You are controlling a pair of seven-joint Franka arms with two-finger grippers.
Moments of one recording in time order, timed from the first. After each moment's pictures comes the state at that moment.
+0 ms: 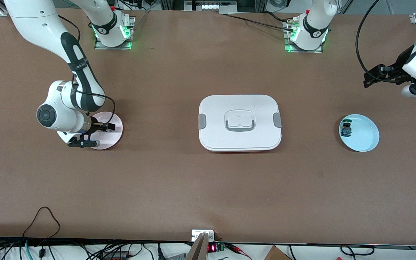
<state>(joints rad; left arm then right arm) -0.03 -0.03 0.00 -1.65 0.04 1.51 -0.11 0.23 0.49 -0.18 -2.06 0.22 2.34 -0.10</state>
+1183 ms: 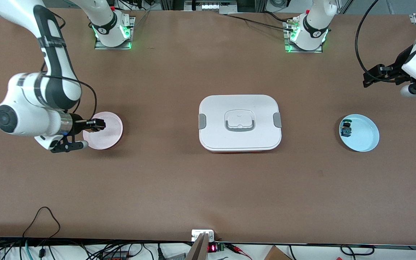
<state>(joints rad) -0.03 -0.03 0.00 -1.65 0.04 1.51 -0.11 0.22 0.38 -0.17 -1.70 0.23 1.82 -0.18</state>
